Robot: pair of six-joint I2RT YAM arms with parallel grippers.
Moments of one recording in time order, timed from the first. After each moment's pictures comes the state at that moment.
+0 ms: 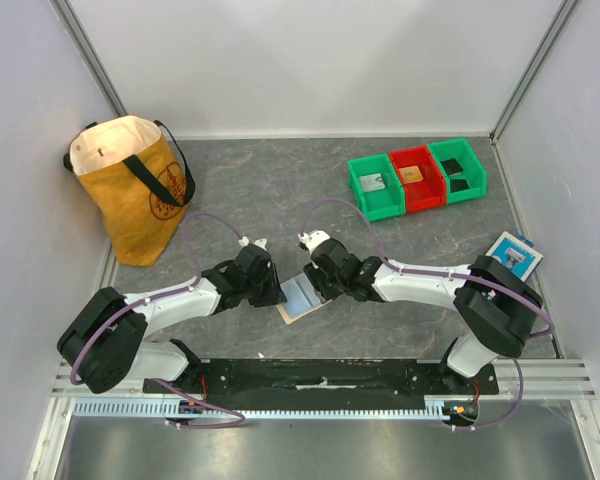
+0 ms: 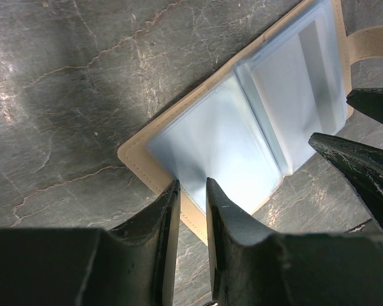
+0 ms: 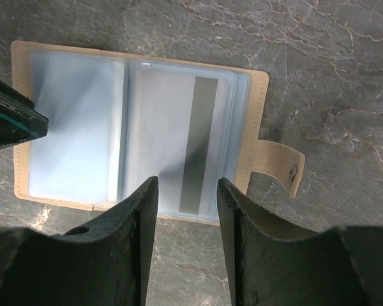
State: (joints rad) left arm -0.71 1.31 0.52 -0.15 0.05 -0.78; right arm 0.94 1.60 0.86 -0.16 0.14 0.26
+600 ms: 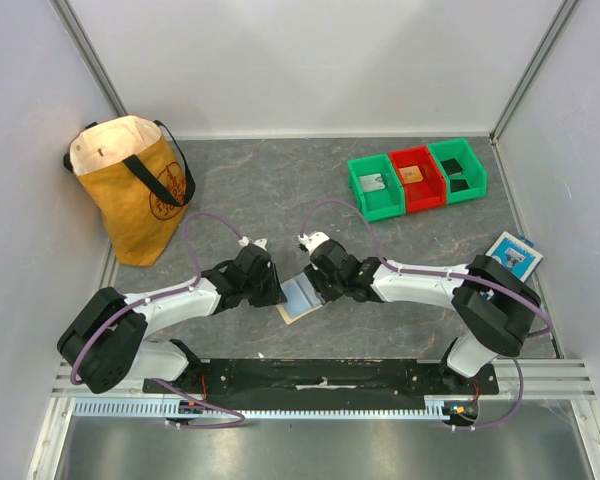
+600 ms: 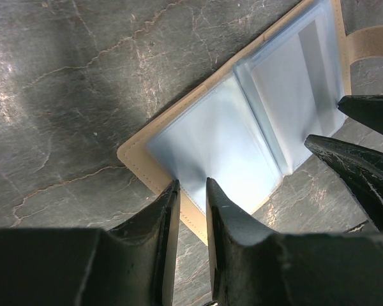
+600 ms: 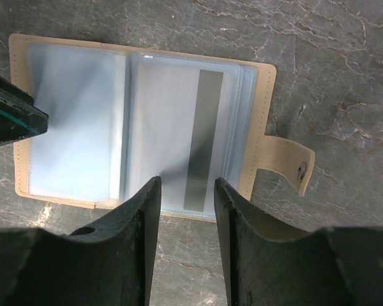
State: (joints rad) left arm -0.71 1.31 0.52 -0.15 0.05 -0.78; right arm 0.95 1.61 0.86 -0.17 0.13 0.27
